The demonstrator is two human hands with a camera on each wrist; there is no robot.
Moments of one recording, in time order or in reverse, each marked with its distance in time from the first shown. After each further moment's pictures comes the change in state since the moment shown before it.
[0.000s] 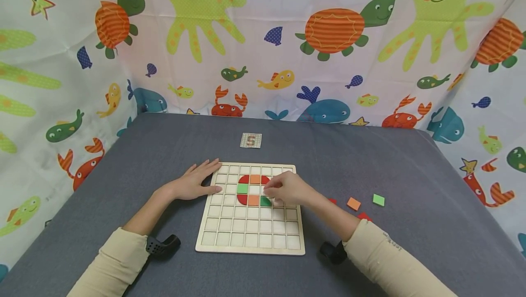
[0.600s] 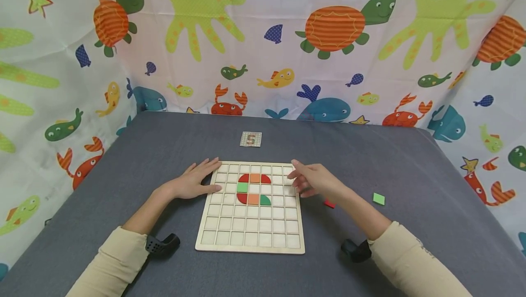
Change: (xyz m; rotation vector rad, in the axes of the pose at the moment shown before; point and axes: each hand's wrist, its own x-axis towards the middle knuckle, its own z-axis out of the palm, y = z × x) left_hand 0.001 -0.001 0.000 -0.003 -0.003 0.000; right_hand -0.023 0.025 -0.049 0.291 0.031 0.149
